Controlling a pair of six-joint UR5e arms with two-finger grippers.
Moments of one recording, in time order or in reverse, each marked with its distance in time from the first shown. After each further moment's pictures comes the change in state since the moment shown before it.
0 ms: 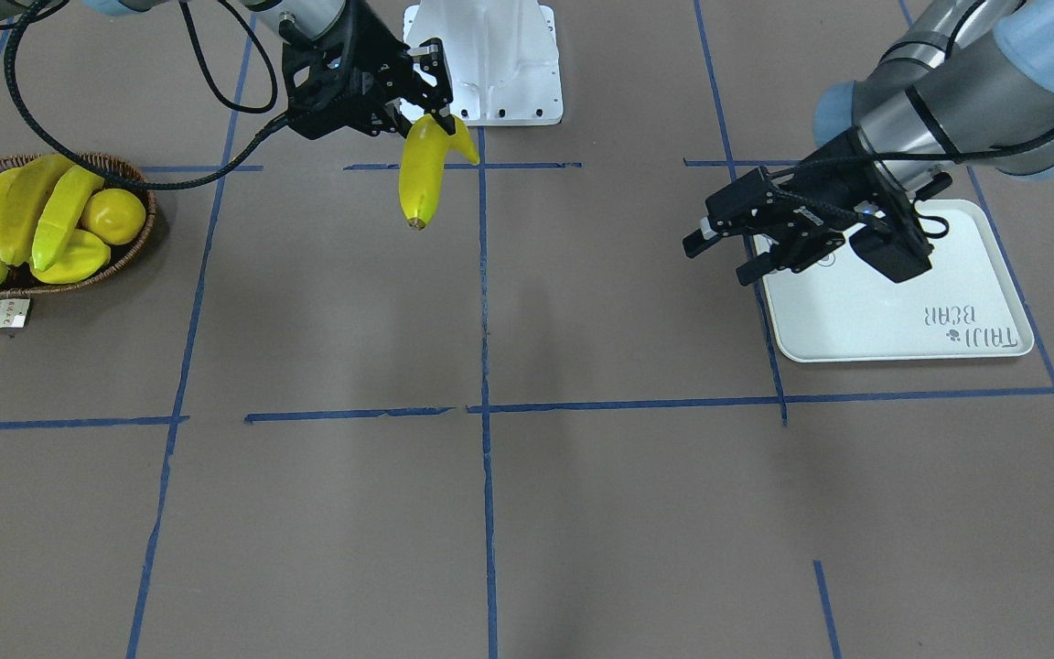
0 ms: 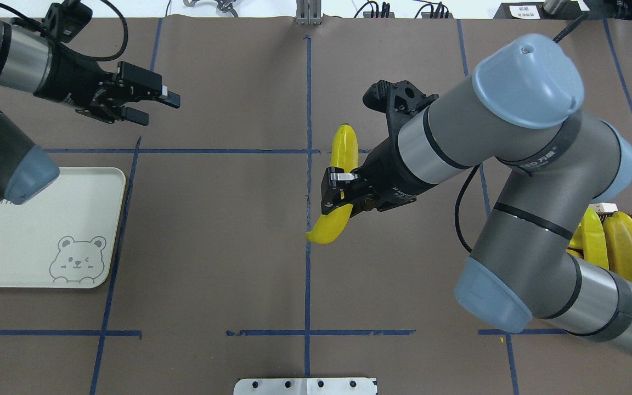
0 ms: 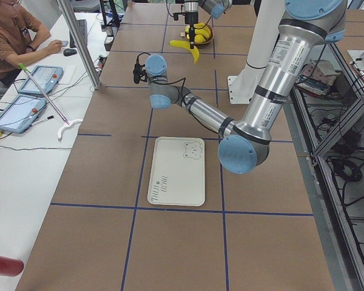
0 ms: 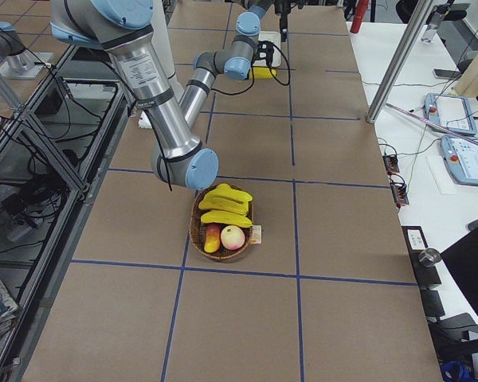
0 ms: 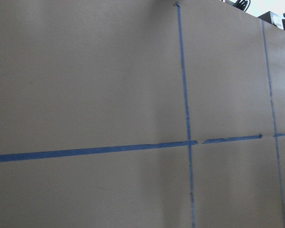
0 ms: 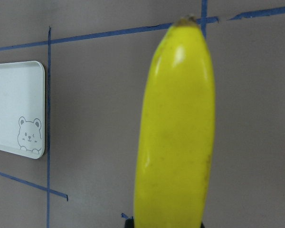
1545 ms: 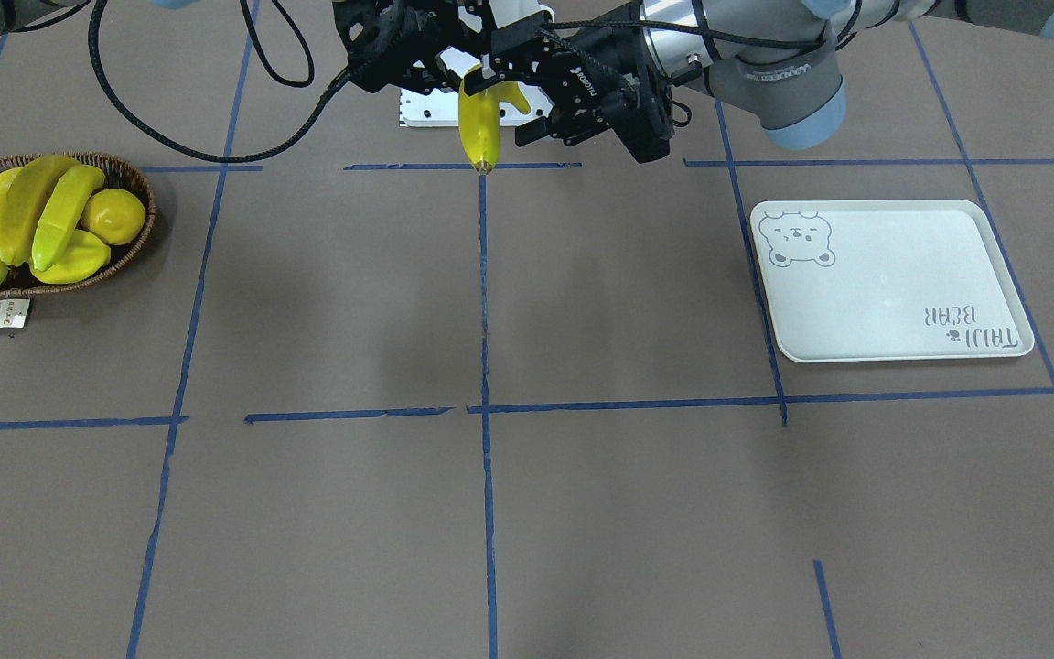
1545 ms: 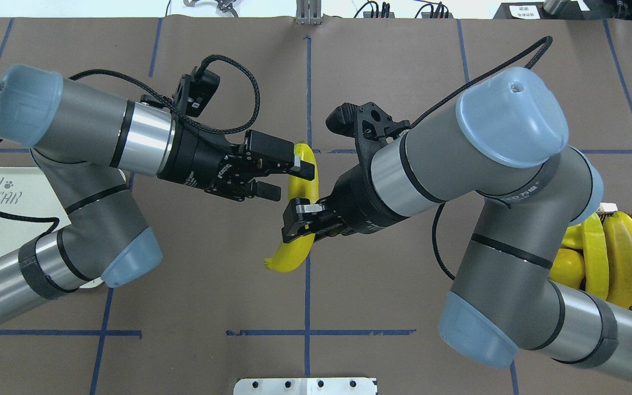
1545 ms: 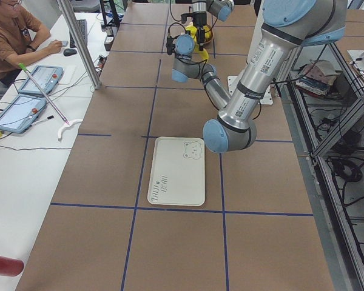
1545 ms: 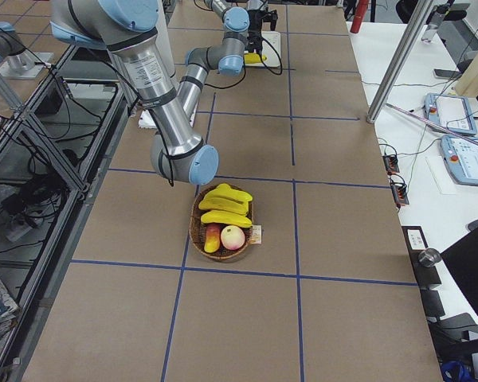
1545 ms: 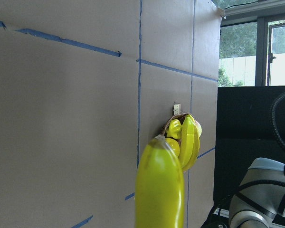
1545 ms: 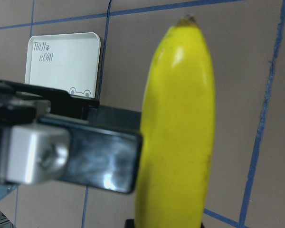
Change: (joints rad) left arm 0.305 -0.133 -0.085 -0.132 0.159 -0.238; right arm -0.068 0.027 0.015 0.124 -0.016 0.000
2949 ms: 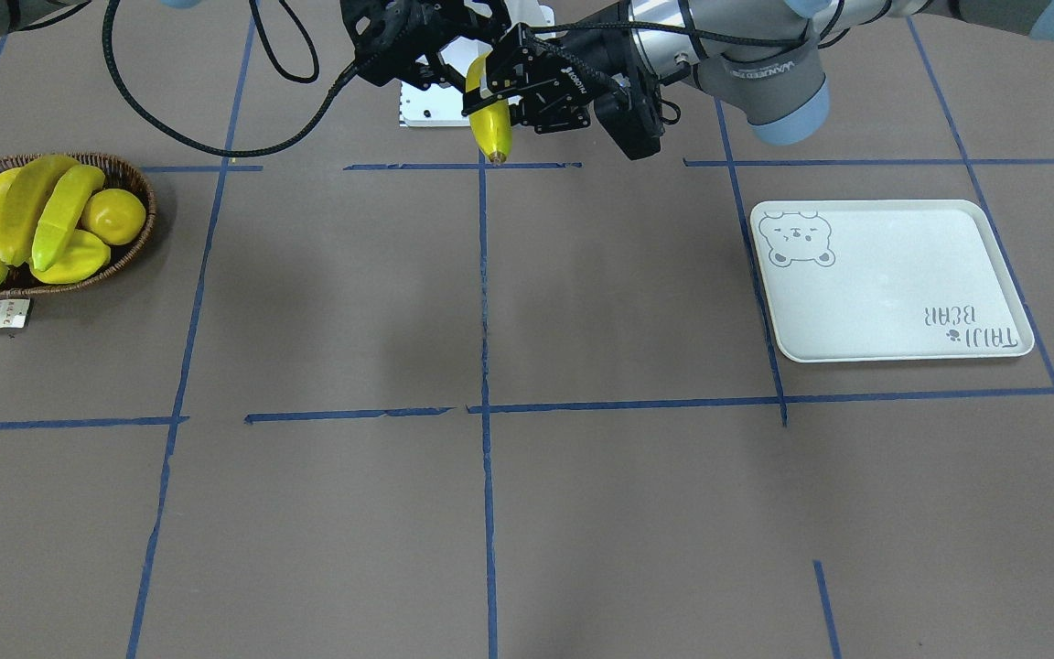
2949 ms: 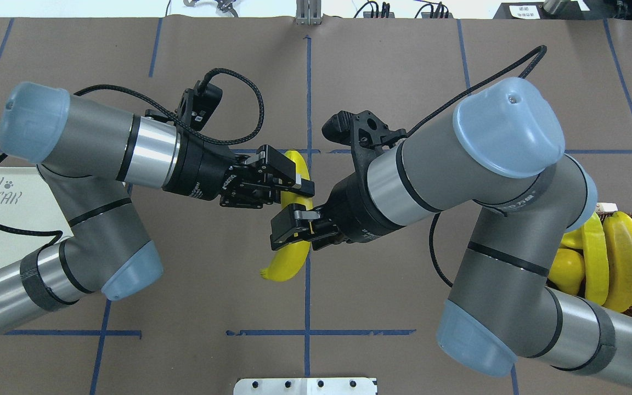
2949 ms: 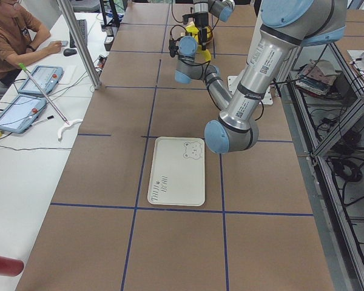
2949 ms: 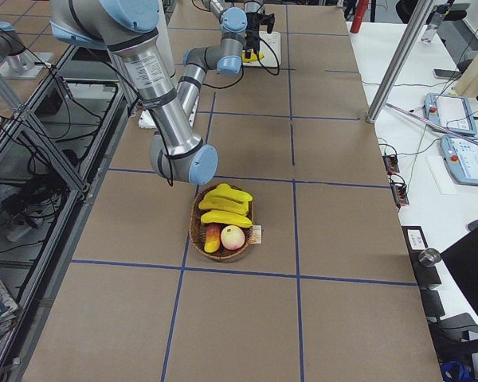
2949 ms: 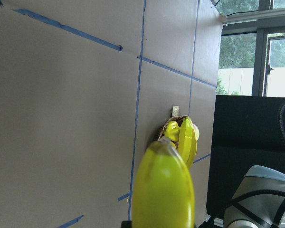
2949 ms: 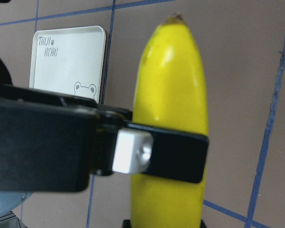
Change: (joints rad) left arm 0.020 0.015 -0.010 0.001 0.022 -0.053; right arm -0.019 -0.001 0.003 0.018 -0.002 0.032
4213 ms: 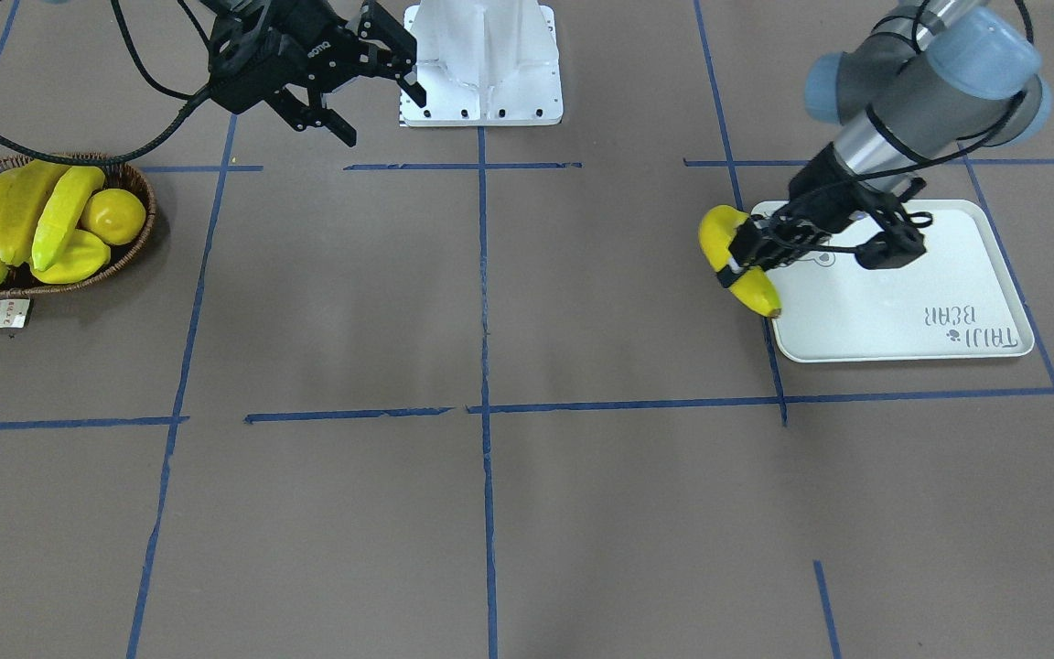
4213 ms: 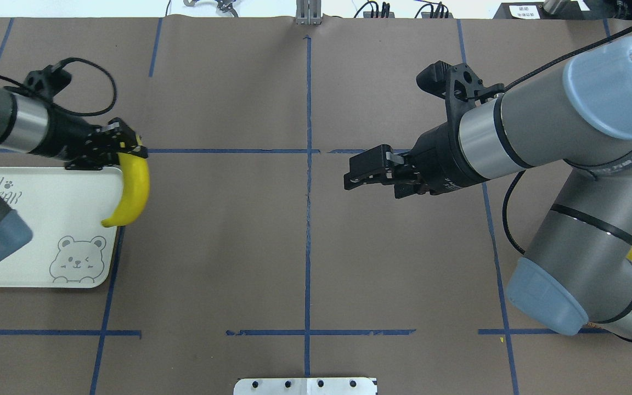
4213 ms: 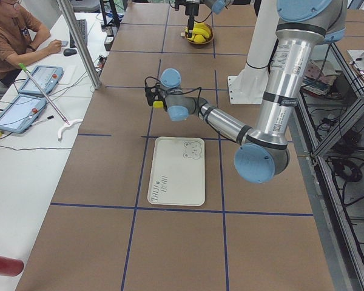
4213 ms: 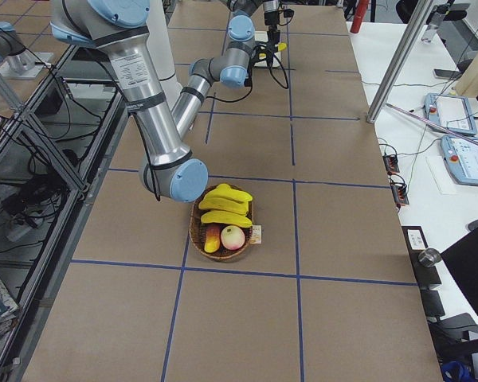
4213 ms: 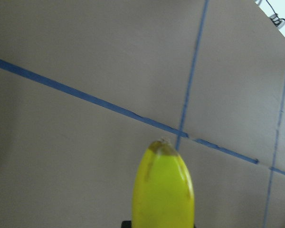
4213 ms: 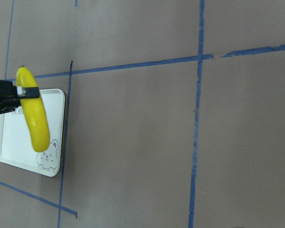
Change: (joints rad) left arm -0.270 0.406 0.001 0.342 0.008 0.317; right arm 0.158 -0.166 0.074 -0.008 -0.031 -0.006
